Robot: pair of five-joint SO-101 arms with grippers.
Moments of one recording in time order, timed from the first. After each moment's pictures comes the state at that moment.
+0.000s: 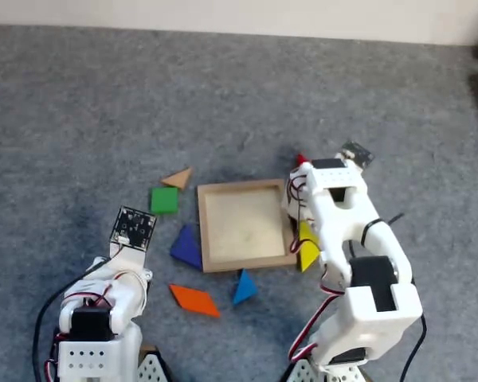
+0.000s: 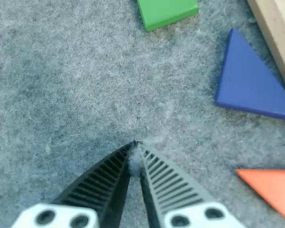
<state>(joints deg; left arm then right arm) -6.8 -103.8 96.0 75.5 -10.5 -11.7 9.6 25.7 62.1 -42.2</state>
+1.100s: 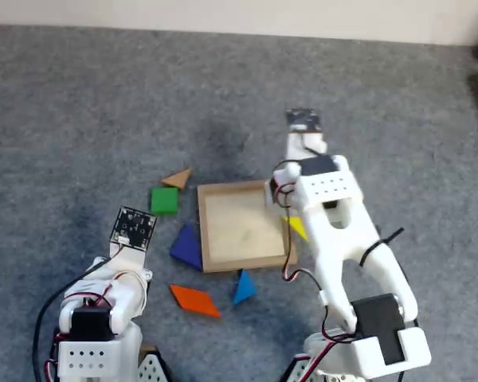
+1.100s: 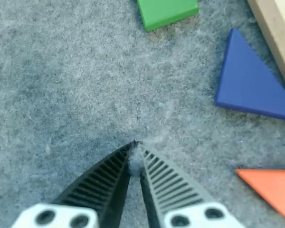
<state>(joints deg) -6.8 -103.8 96.0 75.5 -10.5 -20.9 -6.2 26.0 63.2 -5.8</state>
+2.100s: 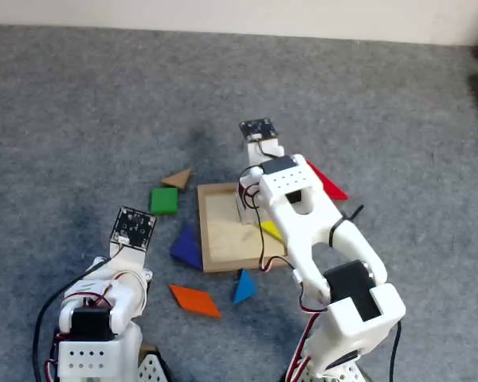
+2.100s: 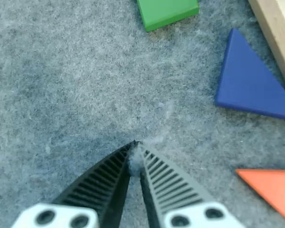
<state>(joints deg) -6.8 -103.8 96.0 75.5 -10.5 -27.9 7.9 20.8 60.1 -3.6</state>
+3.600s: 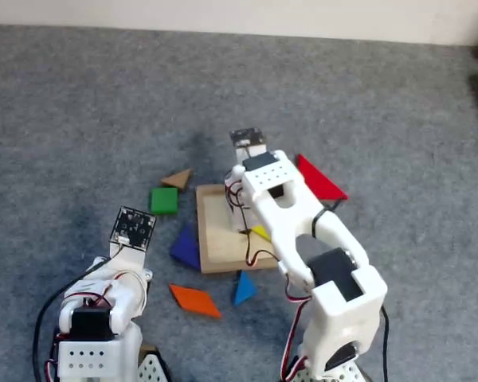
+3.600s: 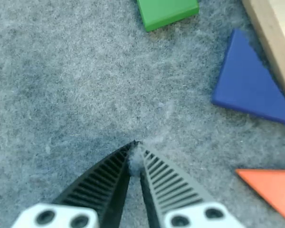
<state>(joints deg) -6.8 -103.8 96.0 75.5 -10.5 -32.2 15.5 13.8 67.6 -8.1</state>
